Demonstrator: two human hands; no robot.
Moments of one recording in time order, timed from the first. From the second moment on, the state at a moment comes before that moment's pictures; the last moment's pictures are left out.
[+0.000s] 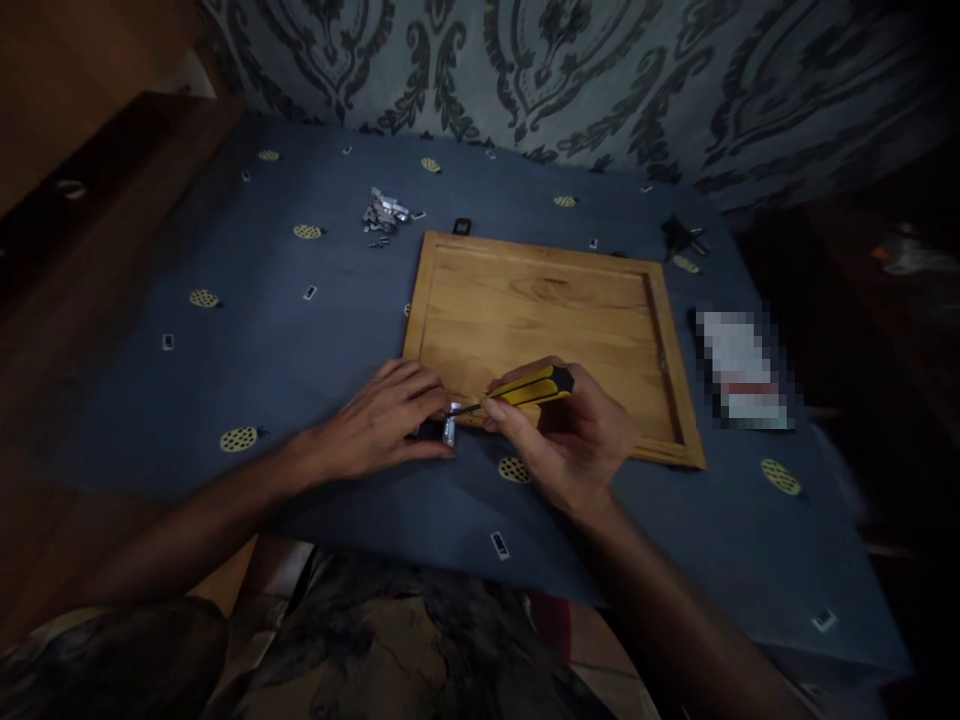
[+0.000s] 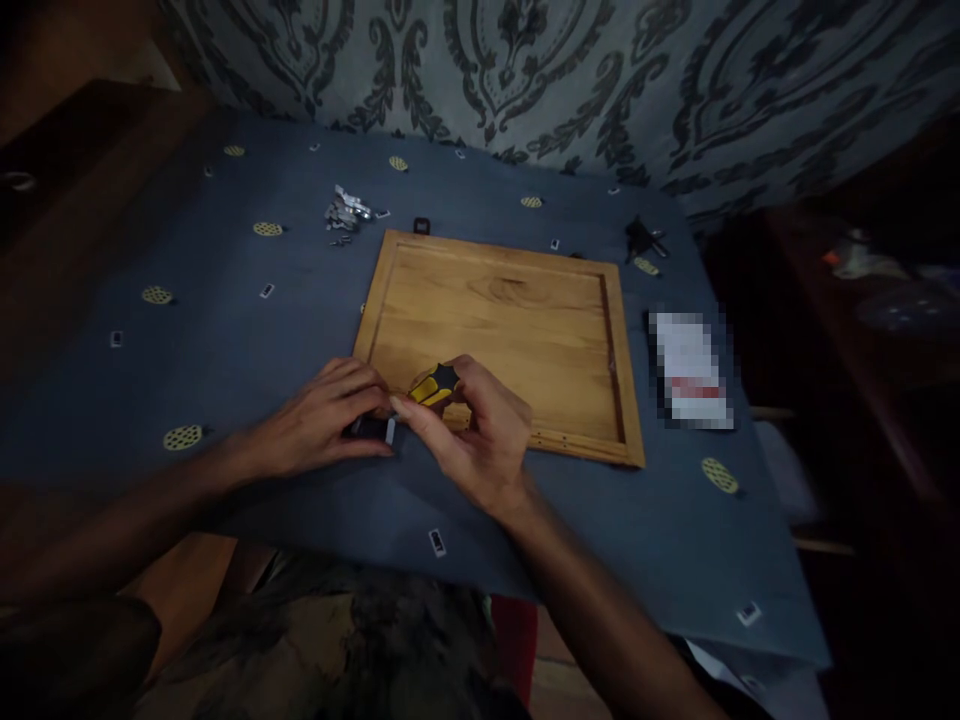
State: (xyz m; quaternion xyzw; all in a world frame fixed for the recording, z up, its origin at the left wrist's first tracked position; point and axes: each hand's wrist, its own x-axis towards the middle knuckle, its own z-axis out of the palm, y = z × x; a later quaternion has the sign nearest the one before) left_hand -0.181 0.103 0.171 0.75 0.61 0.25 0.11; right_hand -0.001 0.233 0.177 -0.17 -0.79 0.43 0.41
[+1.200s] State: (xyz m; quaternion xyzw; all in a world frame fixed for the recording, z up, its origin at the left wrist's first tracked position) left_hand -0.182 0.104 0.166 0.75 0.60 0.26 0.10; right_hand -0.002 0.233 0.209 -0.13 -0.74 0.41 0.52
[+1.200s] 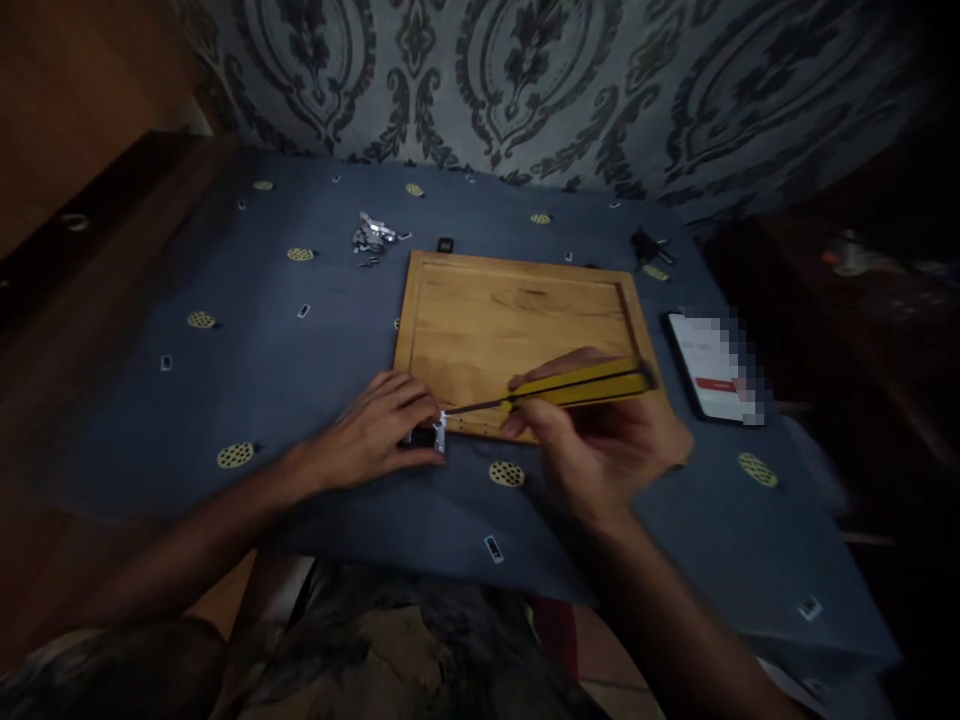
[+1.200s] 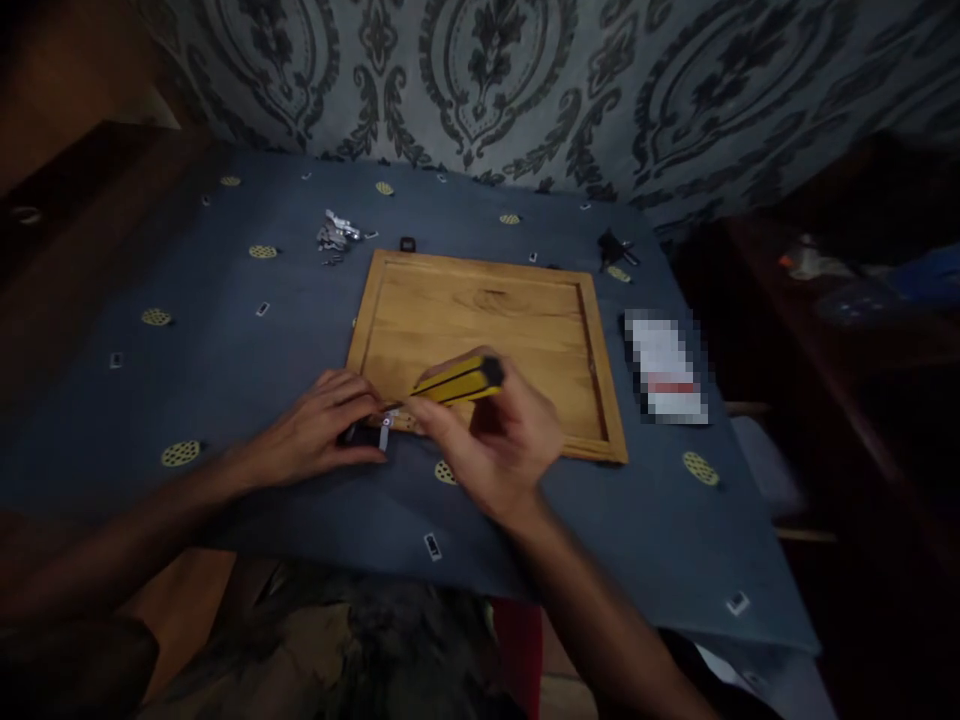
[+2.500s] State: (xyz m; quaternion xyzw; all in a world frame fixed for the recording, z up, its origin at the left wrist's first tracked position) left_hand -0.181 0.104 0.167 0.75 0.60 0.25 0.10; right_hand 0.003 0.251 0.220 -0.04 -0.84 0.48 0.25
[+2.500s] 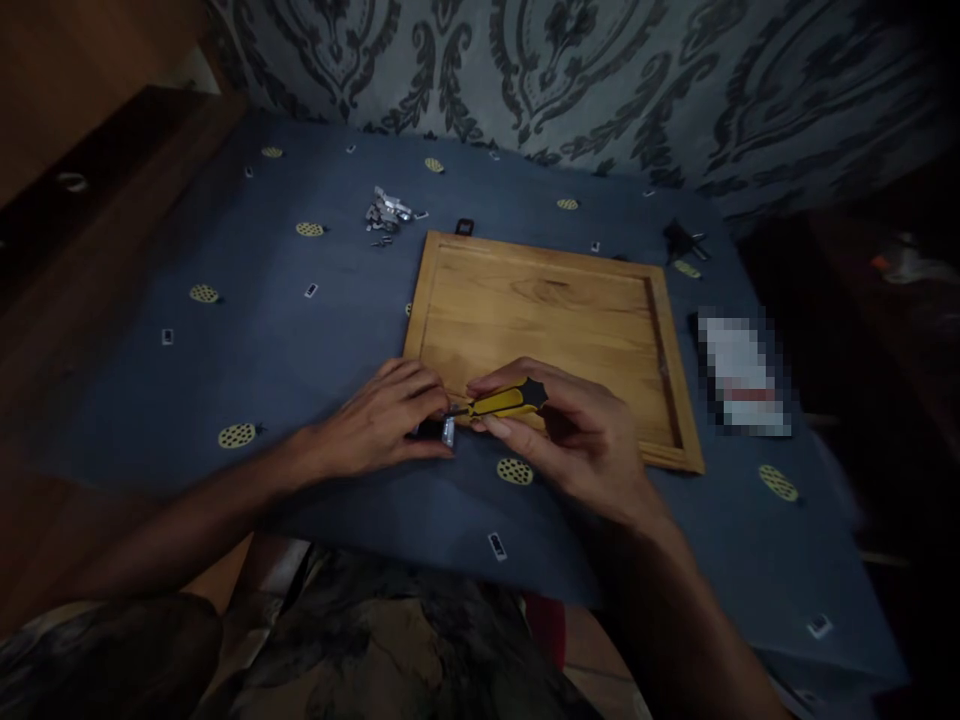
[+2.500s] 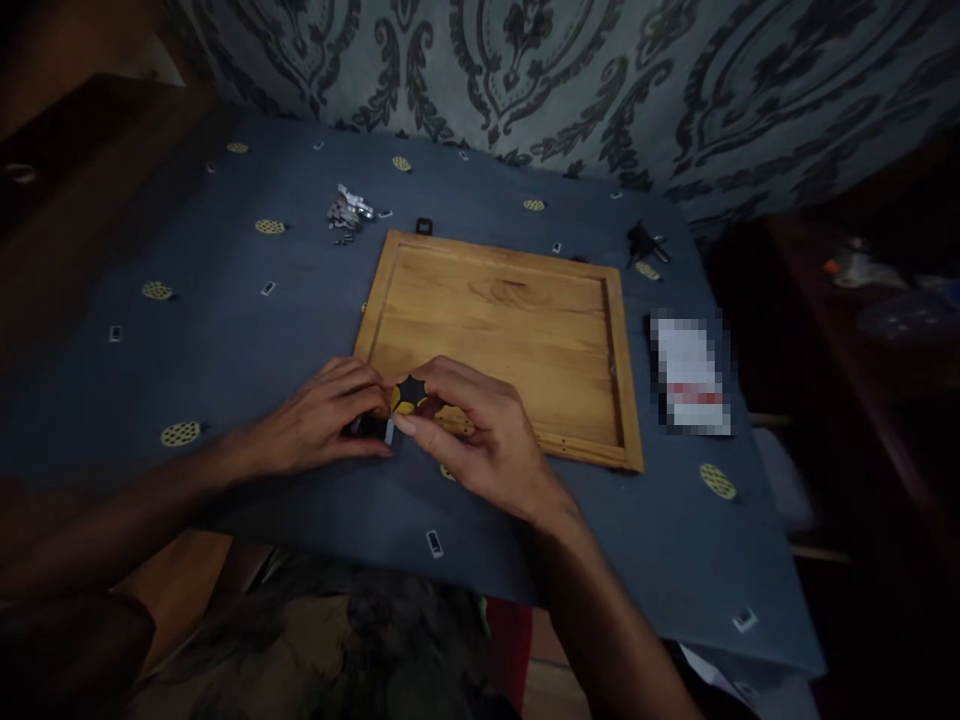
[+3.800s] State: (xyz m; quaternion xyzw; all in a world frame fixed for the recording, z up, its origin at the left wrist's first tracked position) left_hand -0.181 0.103 0.166 0.75 0.60 0.27 0.09; right_hand 0.004 0.243 0.186 -0.14 -0.83 0.38 0.38
